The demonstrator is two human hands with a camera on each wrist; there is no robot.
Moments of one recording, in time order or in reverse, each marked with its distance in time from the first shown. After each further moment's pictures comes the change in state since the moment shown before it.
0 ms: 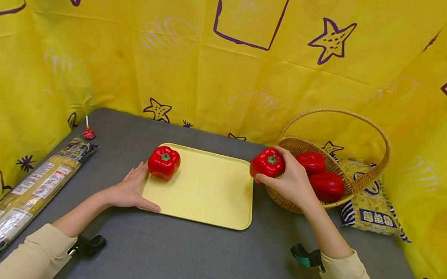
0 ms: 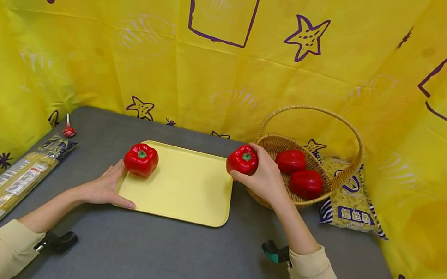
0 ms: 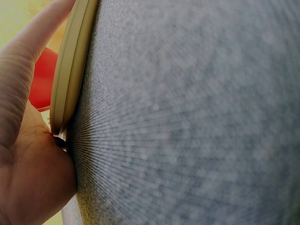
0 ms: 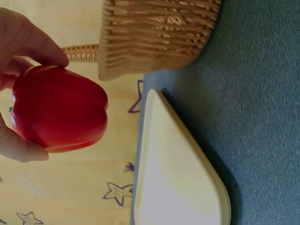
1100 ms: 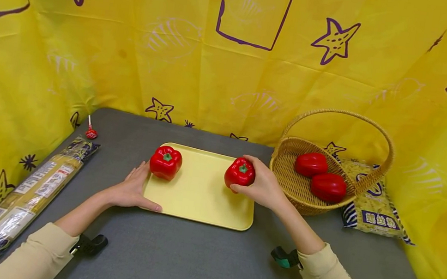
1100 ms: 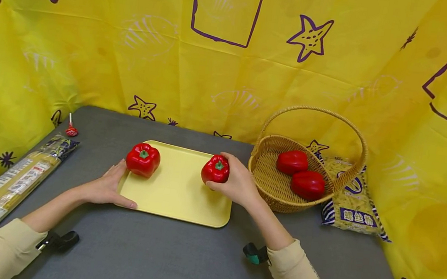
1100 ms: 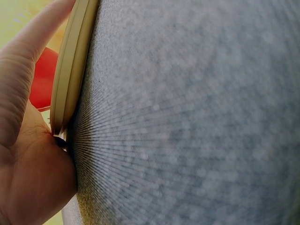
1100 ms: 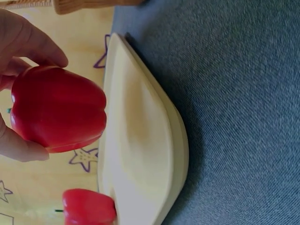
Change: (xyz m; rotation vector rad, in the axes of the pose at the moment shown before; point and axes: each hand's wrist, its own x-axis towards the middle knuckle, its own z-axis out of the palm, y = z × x) left_hand 0.001 0.000 0.001 0.007 0.006 0.004; right_hand 0.007 -0.016 0.062 0.035 -0.141 -0.073
